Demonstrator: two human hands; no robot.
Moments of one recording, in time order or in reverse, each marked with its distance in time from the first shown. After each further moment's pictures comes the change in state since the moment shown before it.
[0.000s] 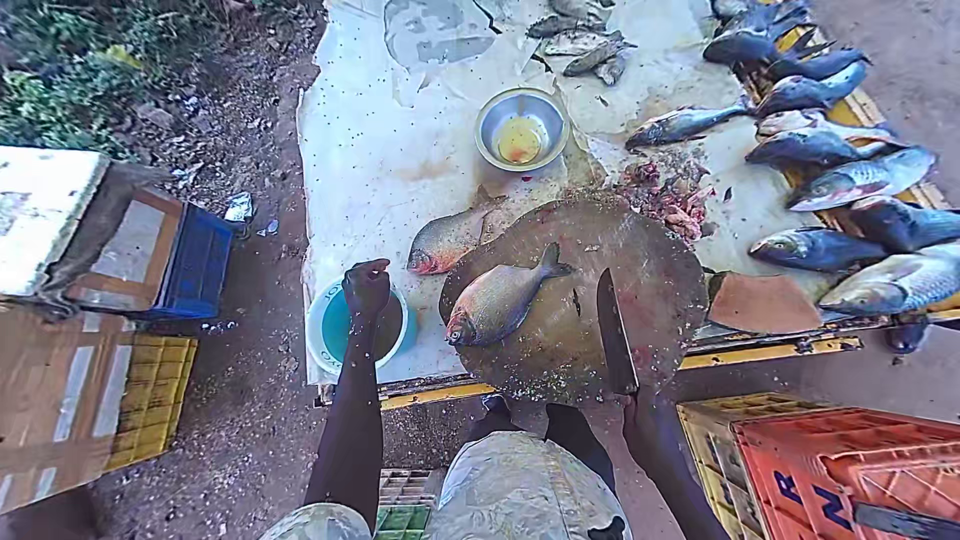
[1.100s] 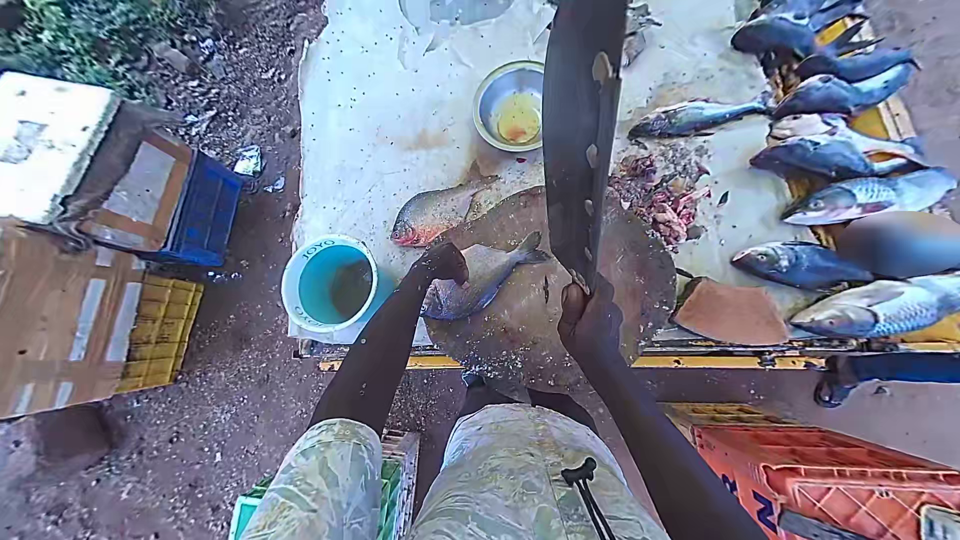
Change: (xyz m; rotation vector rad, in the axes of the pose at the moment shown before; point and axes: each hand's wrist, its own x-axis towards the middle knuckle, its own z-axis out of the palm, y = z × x) left_hand 0.002 0.109 0.142 0.436 -0.883 0.239; right_hand 0.070 -0.097 -0.101 0.130 0.510 -0.750
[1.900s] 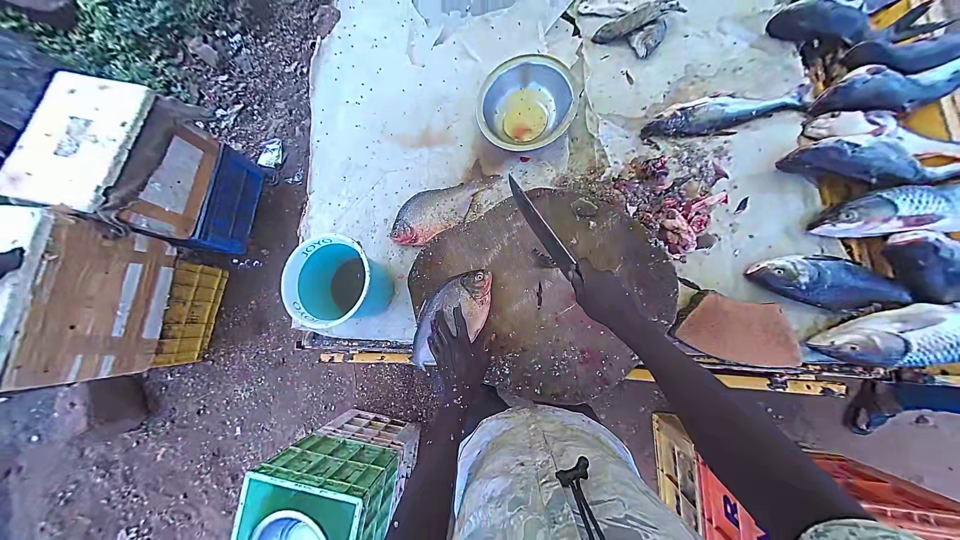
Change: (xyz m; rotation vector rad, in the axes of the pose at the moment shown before) left_hand -0.102 0.129 0.193 -0.033 0.775 -0.552; right_hand 0.078 0.128 0.031 -0.105 -0.727 0.287
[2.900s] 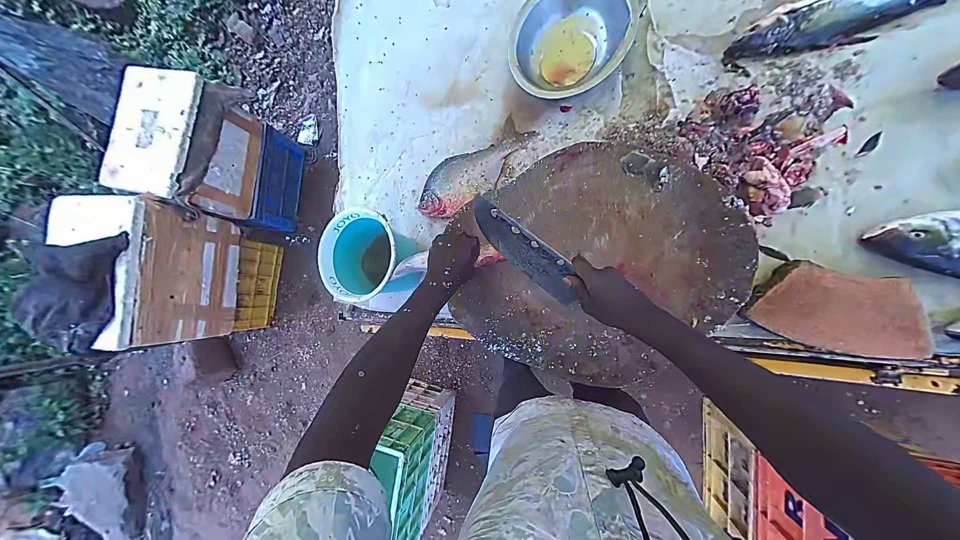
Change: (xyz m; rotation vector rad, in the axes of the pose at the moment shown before) left_hand 0.156 0.011 -0.091 0.578 -0.463 0.409; right_hand -0.021 -0.031 0.037 0.043 -0.162 -0.366
